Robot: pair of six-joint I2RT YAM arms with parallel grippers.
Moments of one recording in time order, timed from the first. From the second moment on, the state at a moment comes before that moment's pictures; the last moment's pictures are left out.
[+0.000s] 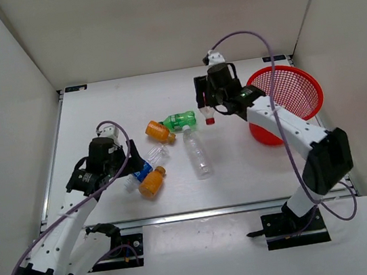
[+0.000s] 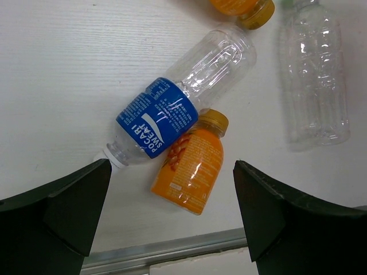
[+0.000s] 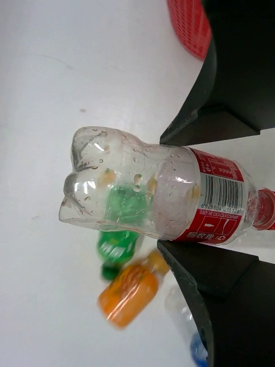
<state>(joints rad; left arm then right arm) -0.35 0.86 0.76 -0.66 -0.03 -0.43 0.55 1.64 1.41 -0.39 0.20 0.28</state>
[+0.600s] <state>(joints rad) -0.60 1.25 0.92 -0.57 0.04 -0.34 -0.01 1.24 1.25 -0.38 0.14 0.08</state>
